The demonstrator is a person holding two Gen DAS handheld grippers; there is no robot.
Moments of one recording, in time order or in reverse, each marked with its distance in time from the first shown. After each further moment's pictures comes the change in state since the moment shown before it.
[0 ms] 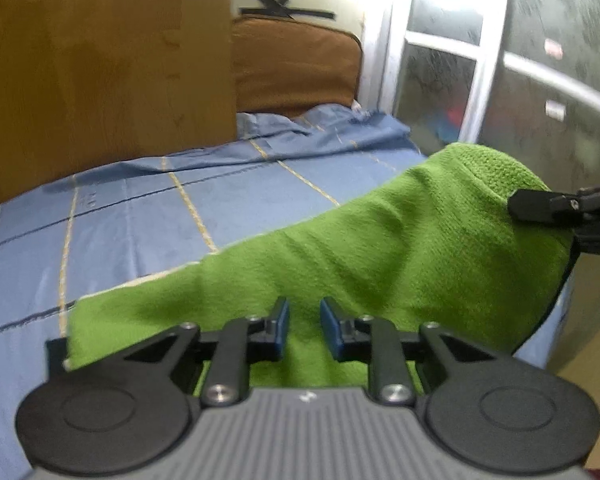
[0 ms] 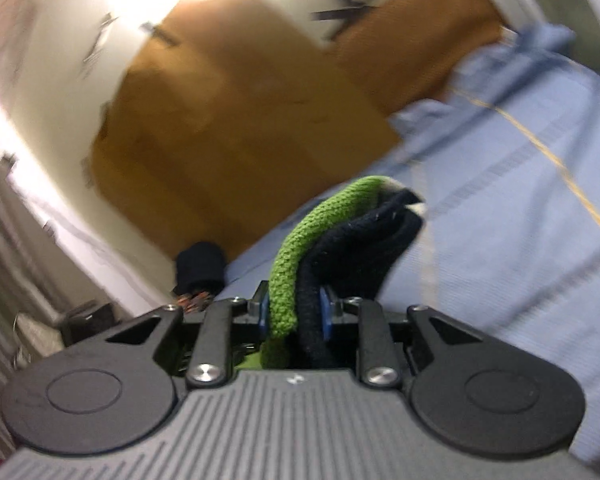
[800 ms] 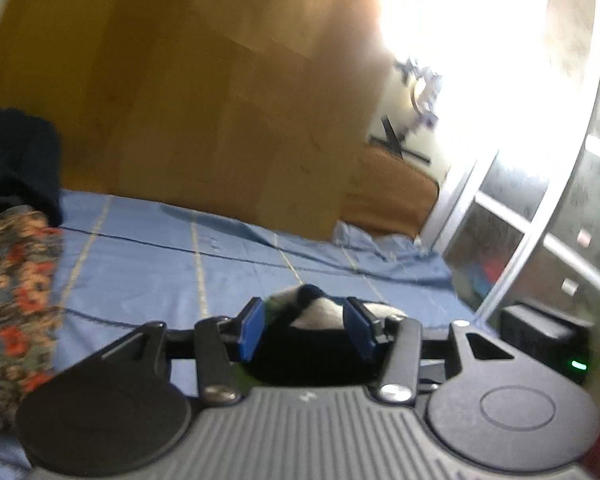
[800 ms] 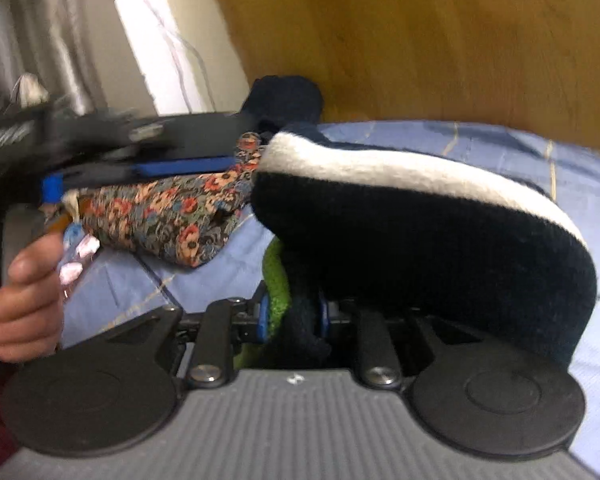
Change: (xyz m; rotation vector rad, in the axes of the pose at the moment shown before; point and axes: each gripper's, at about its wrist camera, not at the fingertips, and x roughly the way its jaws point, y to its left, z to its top) left arm -0.094 0.128 -0.004 -0.307 -0.258 0.027; right arm 0.200 0.114 -0.063 -0.567 0.395 0.098
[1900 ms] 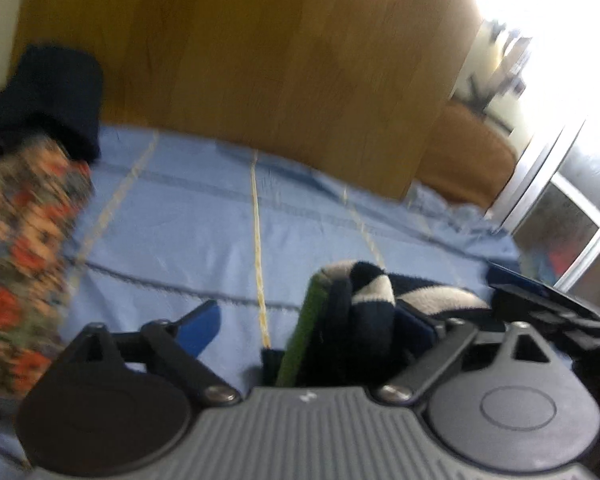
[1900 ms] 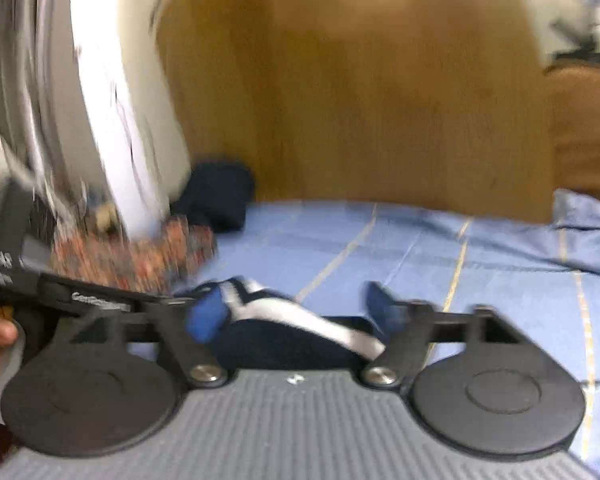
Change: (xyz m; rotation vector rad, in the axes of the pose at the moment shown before) left arm 0.039 0.038 -0.006 -0.117 0.111 0.156; right arm -0.063 -0.054 0.024 0.062 -0.273 -0.155
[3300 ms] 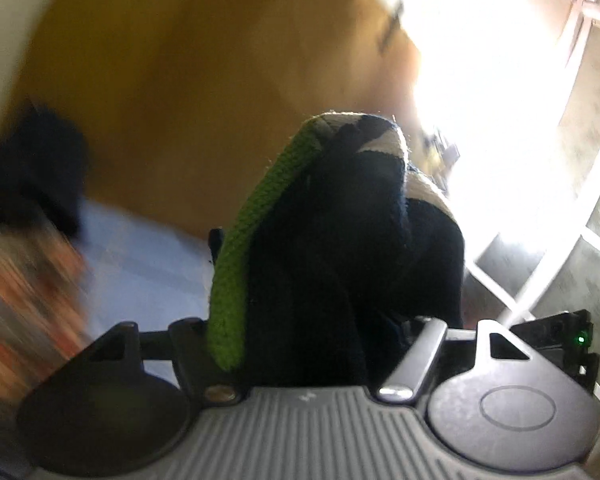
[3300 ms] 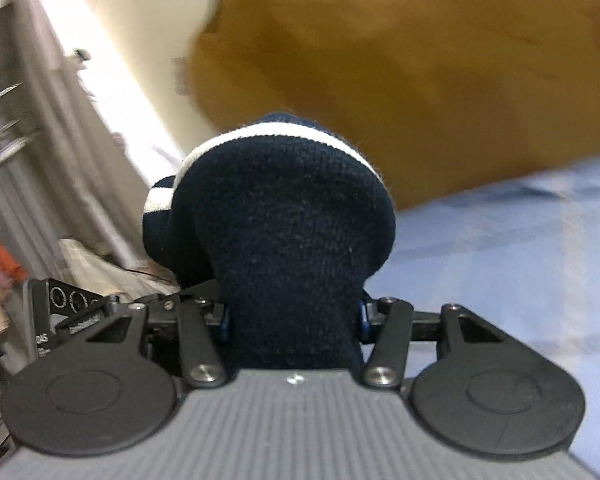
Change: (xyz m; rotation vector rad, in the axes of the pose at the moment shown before) left arm -0.096 0.044 0.045 -0.079 -0.246 -0.201; right arm 0.030 0.041 0.046 0.294 0.027 0.329
